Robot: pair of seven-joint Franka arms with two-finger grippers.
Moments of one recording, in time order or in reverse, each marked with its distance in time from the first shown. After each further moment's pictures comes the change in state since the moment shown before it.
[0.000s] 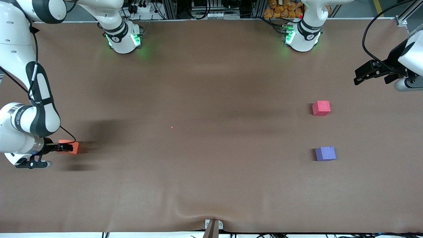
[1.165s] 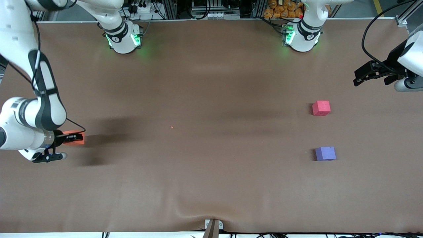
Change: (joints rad) left arm -0.002 0.002 -0.002 0.000 0.000 0.015 0.000; right arm 0.040 -0.184 0.121 -0.051 0.014 -0.312 -0.041
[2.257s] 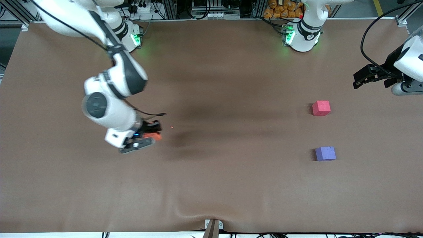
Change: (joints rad) left arm -0.003 0.013 -0.005 0.000 0.027 0.010 0.000; right arm 0.334 -0.027 0.250 0.006 0.007 0.190 0.497
